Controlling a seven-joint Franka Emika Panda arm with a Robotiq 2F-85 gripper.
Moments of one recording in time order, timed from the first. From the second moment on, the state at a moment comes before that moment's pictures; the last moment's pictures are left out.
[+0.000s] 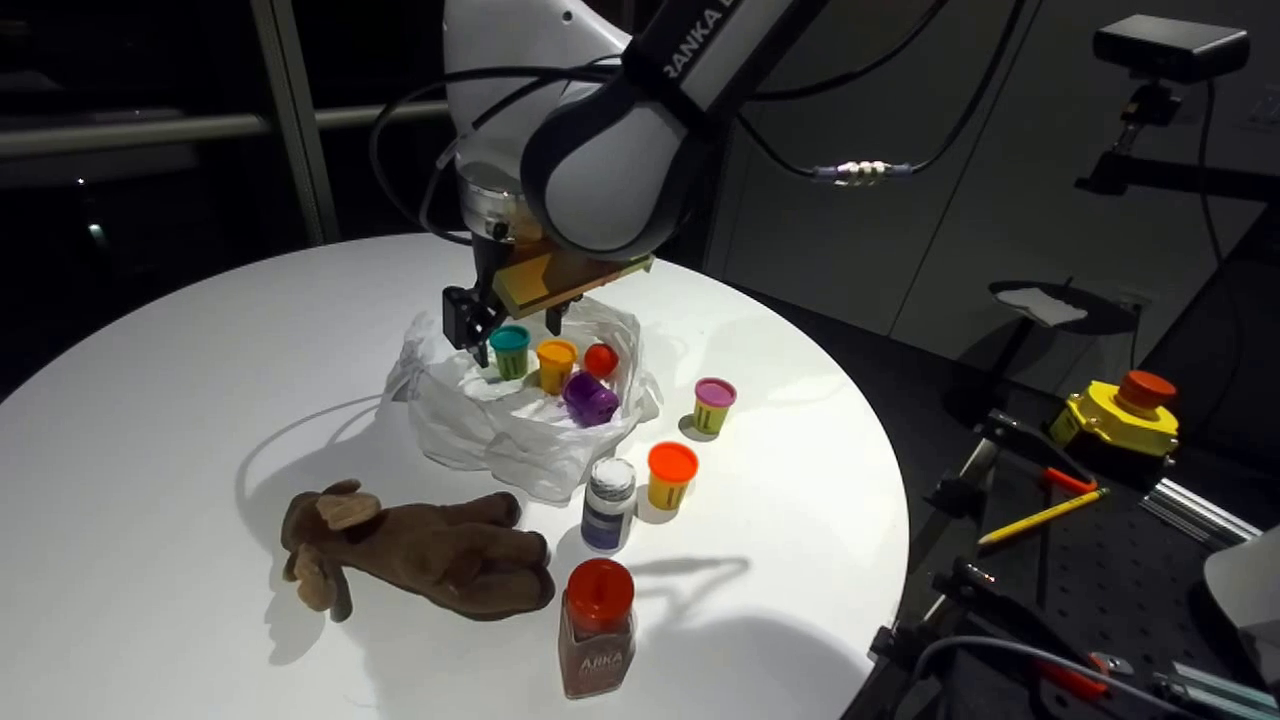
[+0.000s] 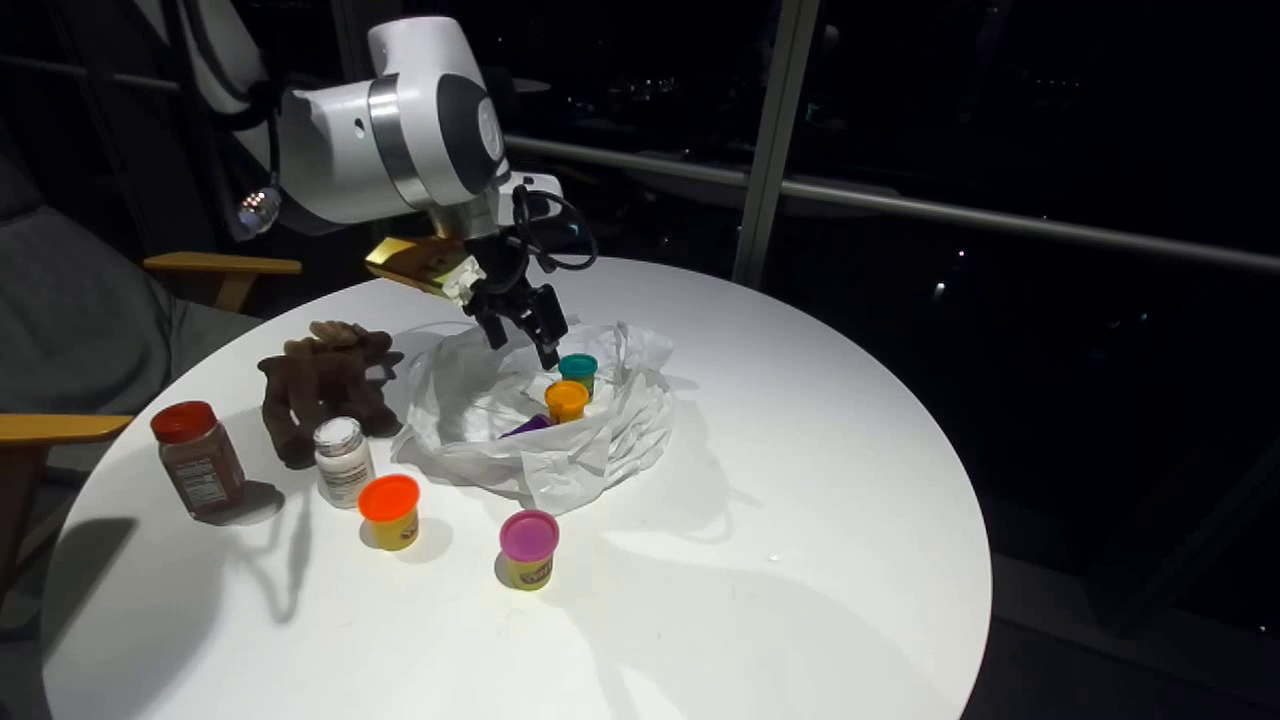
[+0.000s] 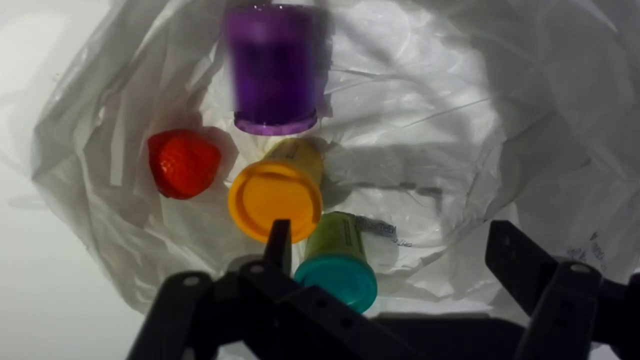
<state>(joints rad) 0.29 0.80 -0.05 -1.73 -0.39 2.63 0.74</state>
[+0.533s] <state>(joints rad) 0.29 0.93 -0.11 -1.53 -0.30 2.54 0.64</state>
